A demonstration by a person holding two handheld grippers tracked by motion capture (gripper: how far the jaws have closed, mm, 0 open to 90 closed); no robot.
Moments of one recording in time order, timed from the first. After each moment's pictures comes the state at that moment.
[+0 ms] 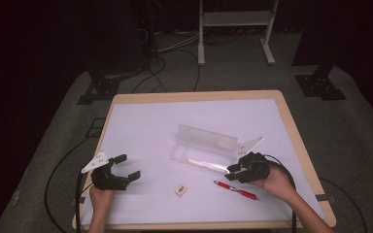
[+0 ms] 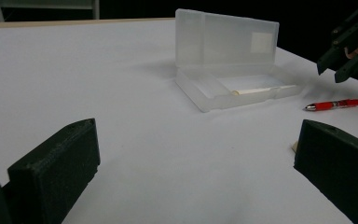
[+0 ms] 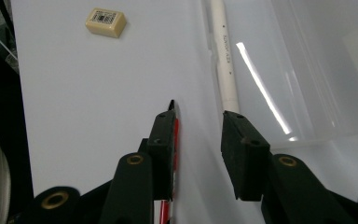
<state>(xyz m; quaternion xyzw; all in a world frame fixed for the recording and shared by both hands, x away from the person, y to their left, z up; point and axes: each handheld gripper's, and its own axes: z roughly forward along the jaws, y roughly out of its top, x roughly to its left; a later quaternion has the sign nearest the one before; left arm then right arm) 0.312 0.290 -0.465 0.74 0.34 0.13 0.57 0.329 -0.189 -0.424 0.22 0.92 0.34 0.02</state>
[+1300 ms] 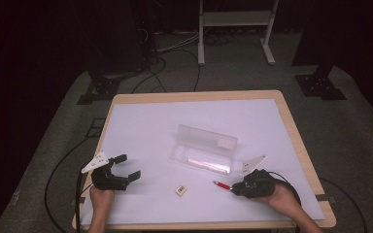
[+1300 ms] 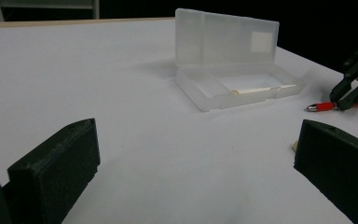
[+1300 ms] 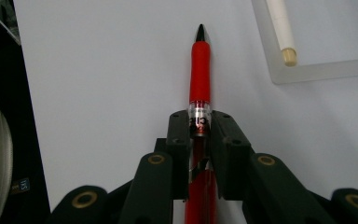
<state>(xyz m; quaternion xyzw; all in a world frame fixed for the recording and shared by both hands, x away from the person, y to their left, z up) 0.312 0.289 -0.465 0.74 0.34 0.13 0.57 0.298 -0.201 -0.459 0.22 0.92 0.31 0.01</state>
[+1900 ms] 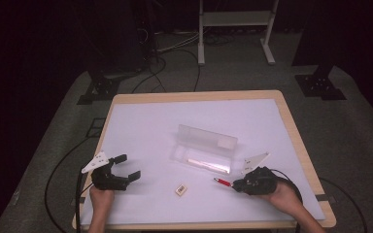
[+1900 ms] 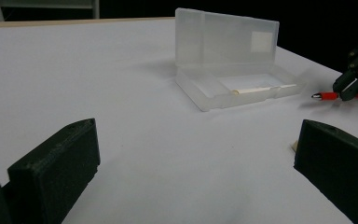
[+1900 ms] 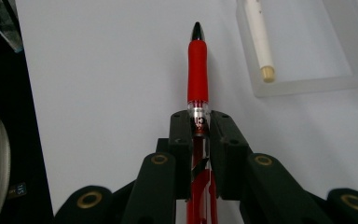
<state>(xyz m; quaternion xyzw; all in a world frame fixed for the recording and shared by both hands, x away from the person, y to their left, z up) 0.311 0.289 -0.465 0.74 0.34 0.13 0.57 0.300 -0.203 -0.445 0.21 0.92 0.32 0.03</state>
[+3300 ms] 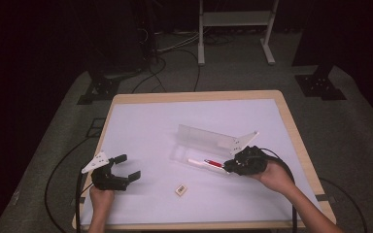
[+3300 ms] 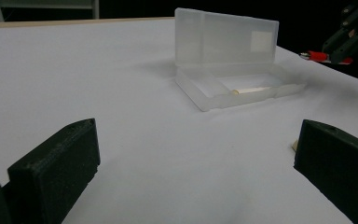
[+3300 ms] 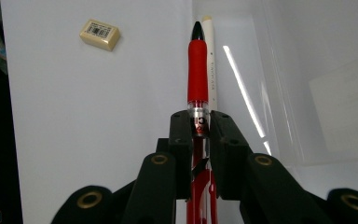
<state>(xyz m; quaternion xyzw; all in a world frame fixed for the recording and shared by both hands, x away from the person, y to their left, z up) 0.311 0.289 -0.465 0.74 0.34 0.13 0.57 0.335 -0.174 -0.398 0.18 0.93 0.32 0.06</state>
